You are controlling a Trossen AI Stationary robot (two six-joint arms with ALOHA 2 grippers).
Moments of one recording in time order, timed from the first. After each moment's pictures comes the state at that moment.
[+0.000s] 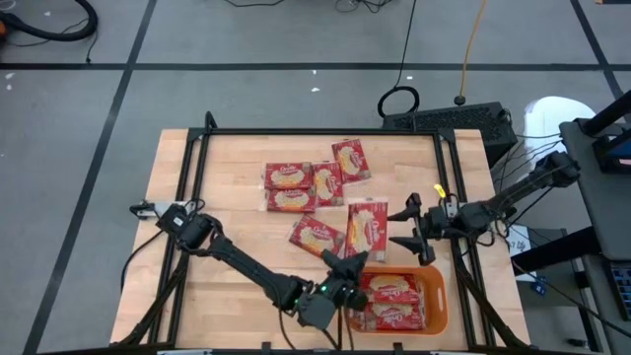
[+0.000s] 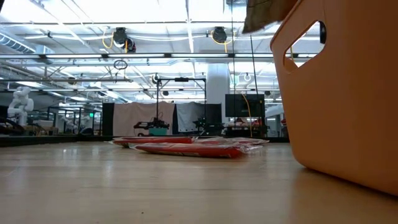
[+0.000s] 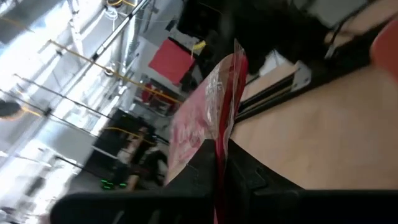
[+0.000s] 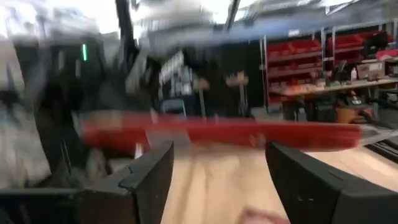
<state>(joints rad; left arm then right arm) -0.54 2.29 1.87 0.39 -1.28 0.90 0.49 0.70 0.14 0.73 0.41 0.09</state>
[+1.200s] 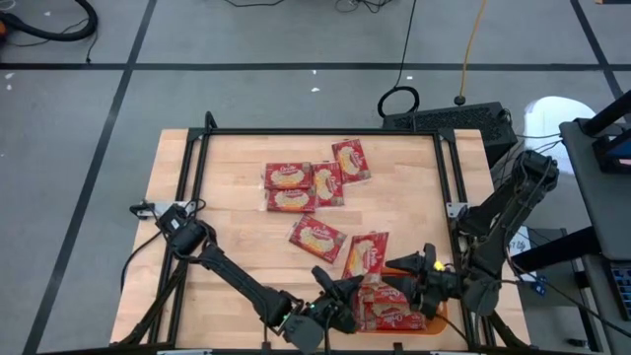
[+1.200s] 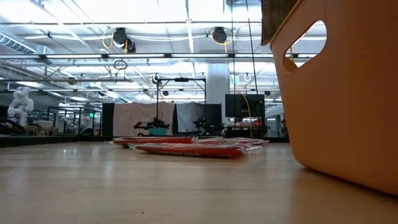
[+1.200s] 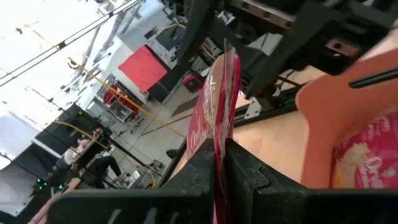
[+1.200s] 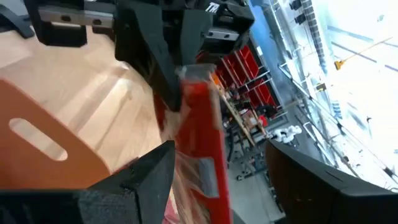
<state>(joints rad) -0.62 2.28 1.87 0.31 -1.24 0.60 1.00 1.24 0.73 0.29 1.18 -0.75</state>
